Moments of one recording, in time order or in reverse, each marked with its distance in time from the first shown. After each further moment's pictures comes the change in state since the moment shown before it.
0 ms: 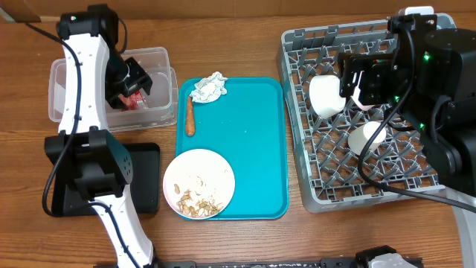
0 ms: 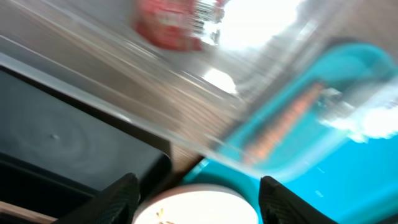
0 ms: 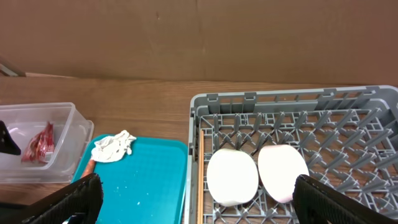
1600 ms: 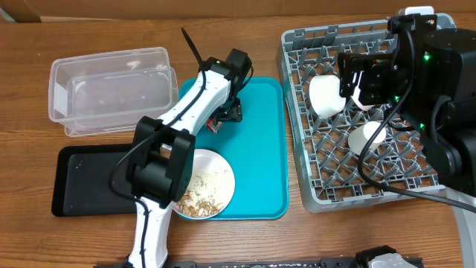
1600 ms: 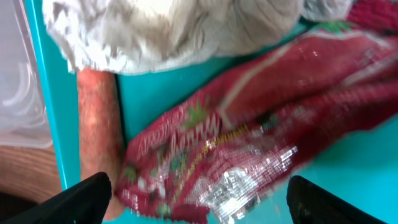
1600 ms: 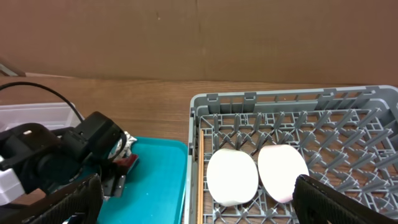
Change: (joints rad) left arm -0.549 0.027 -0.457 0.527 -0.373 0.048; right arm 0.000 0.000 0.000 0.000 0.000 0.000
